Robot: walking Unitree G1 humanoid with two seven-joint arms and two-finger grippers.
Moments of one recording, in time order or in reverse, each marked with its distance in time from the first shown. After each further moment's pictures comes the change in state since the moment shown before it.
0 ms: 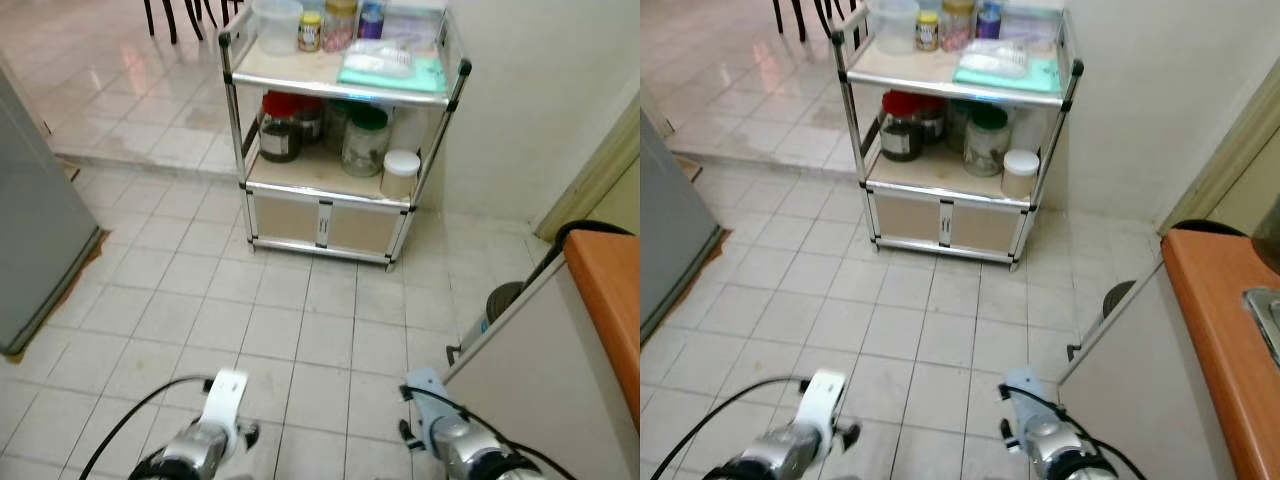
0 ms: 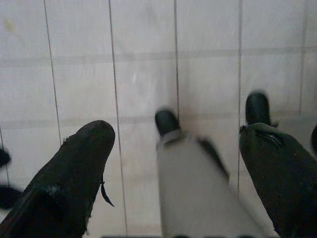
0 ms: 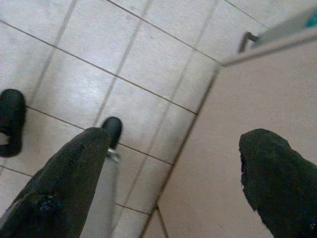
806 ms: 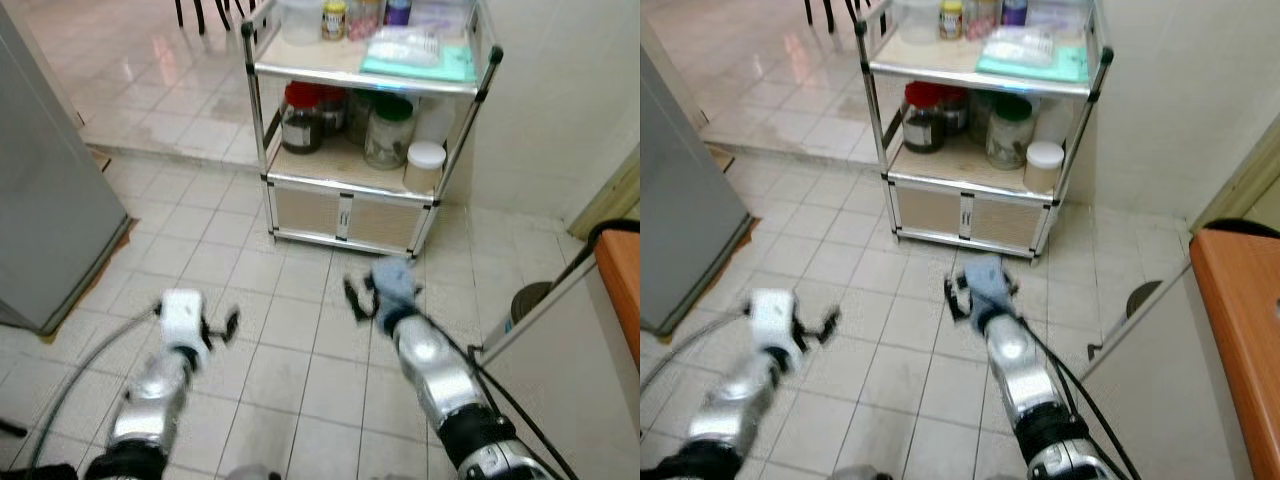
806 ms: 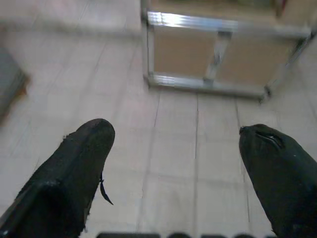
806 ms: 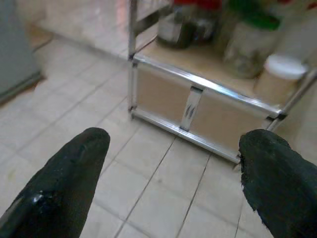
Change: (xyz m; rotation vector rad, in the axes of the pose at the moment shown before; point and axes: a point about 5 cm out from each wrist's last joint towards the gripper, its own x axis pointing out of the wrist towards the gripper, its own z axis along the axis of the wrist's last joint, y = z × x) left arm -0.064 0.058 0.114 -0.095 -0.807 0.049; right arm -0.071 0.009 0.162 0.085 -0.873 0.042
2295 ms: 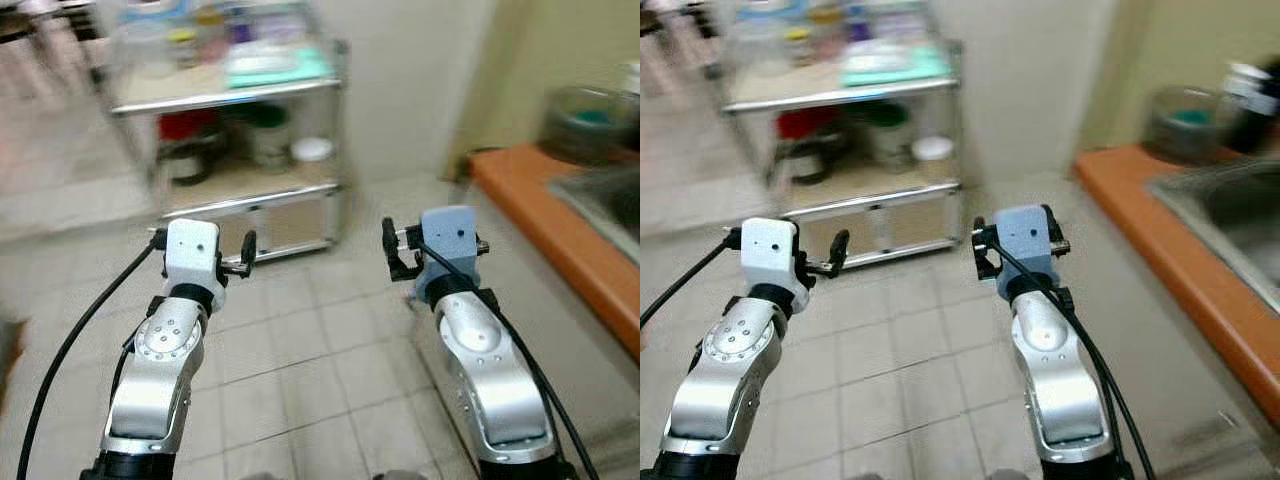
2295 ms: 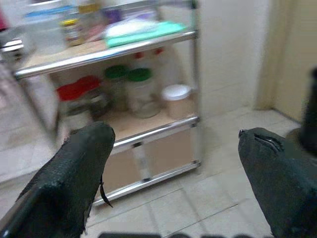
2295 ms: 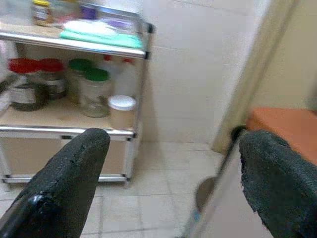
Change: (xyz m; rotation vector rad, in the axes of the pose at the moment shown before) left arm -0.030 -0.048 0.108 0.104 -0.266 0.007; right arm -0.061 -0.020 0.094 -0.081 -0.175 -0.187
